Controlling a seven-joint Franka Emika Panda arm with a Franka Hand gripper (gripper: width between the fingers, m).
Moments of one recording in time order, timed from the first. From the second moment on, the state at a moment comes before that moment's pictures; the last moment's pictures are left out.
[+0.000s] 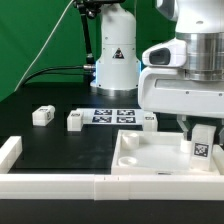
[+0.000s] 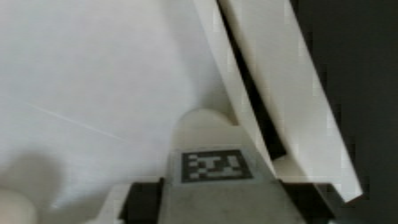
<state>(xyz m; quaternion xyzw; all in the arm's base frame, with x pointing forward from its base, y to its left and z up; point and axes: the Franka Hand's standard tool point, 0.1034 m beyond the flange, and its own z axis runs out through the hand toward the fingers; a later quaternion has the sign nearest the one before) 0.619 0.109 0.068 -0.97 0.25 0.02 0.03</state>
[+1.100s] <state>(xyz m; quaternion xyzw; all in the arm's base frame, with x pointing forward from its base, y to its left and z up) 0.619 0.092 0.068 -0.93 0.37 0.01 0.00</state>
